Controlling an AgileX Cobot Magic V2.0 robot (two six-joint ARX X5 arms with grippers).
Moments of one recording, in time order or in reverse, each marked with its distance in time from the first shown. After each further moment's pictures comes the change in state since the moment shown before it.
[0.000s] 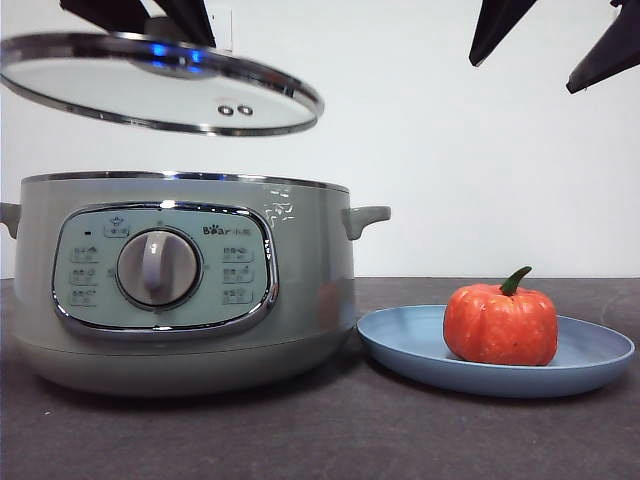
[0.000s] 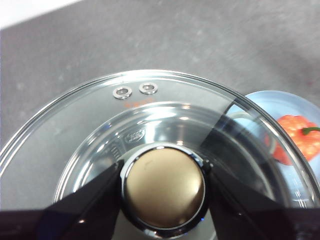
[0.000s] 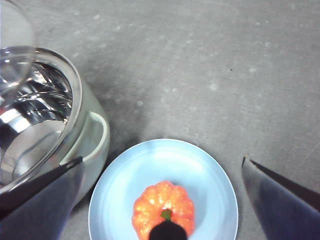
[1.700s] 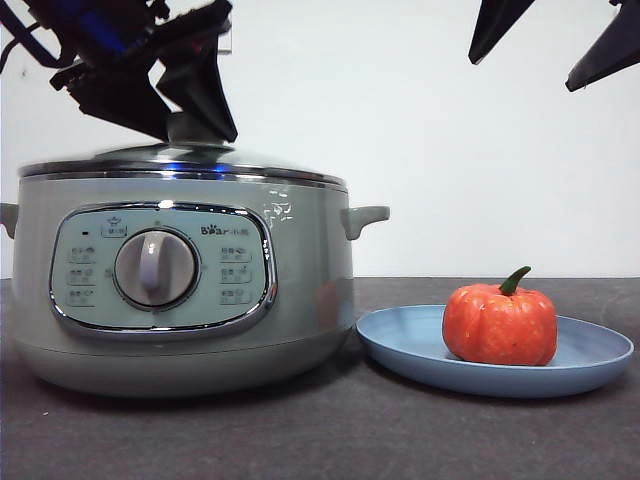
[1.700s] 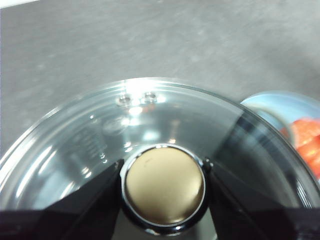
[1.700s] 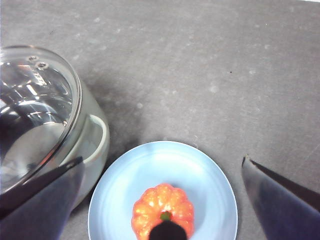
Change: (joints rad) left arm -0.043 -0.016 -0.349 0.406 -0.050 -0.084; right arm 0.000 -0.001 0.000 0.008 0.000 0.000
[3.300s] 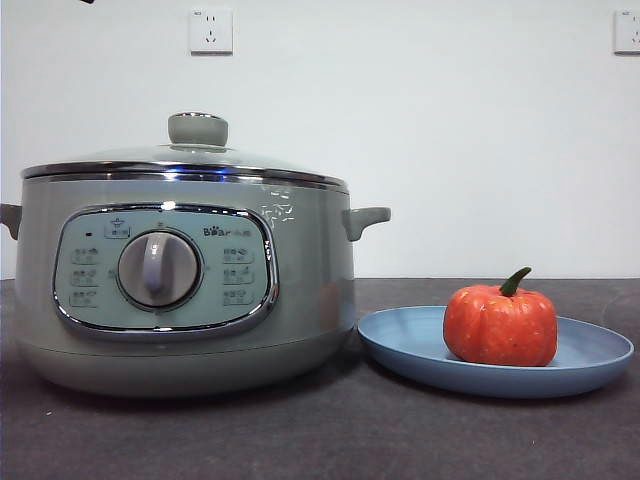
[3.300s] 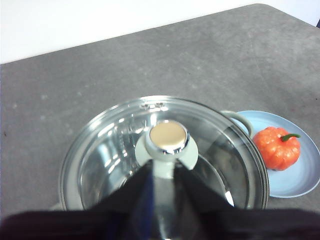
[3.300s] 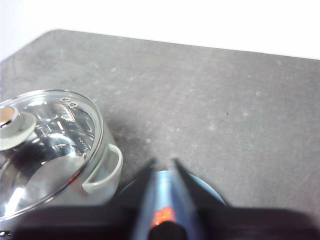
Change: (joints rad) left arm -0.003 -0.459 -0.035 -0.269 -0.019 -0.004; right arm 0.000 -0.220 -0.071 0.050 -0.003 -0.006
